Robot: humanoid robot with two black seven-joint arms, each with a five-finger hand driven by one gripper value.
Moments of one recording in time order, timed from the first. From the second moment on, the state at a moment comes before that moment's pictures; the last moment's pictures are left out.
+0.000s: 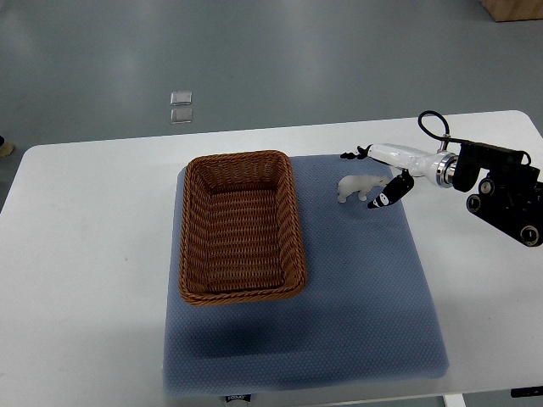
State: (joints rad) left arm 0.00 0.00 -0.16 -0.16 0.04 -0.02 0.04; right arm 0.88 -0.41 0.34 0.79 -1.44 0.10 0.30
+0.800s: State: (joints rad) left arm 0.00 0.00 -0.16 -0.16 0.04 -0.02 0.04; right arm 0.88 -0.40 0.28 0.79 -1.47 0.06 0.25
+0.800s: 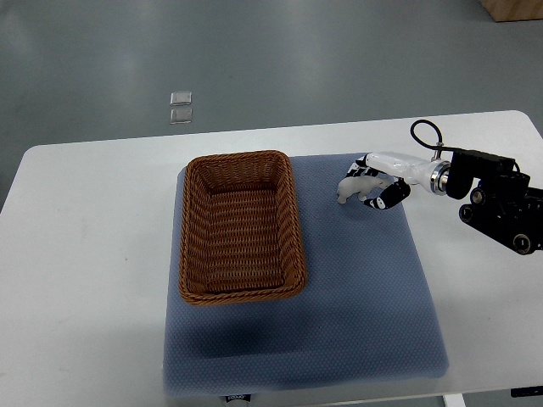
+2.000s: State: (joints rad) left arm 0.00 0.00 -0.16 -0.16 0.04 -0.02 0.04; right arm 1.19 -0.27 0.18 0.93 -1.47 0.14 0.22
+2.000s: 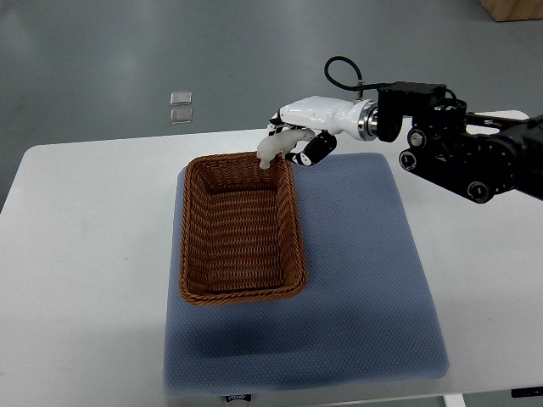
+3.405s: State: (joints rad) left arm 0.00 0.00 -0.16 -0.16 0.04 -0.02 0.04; right arm 1.00 -0.32 0.49 0.82 -1.20 0.12 0.21
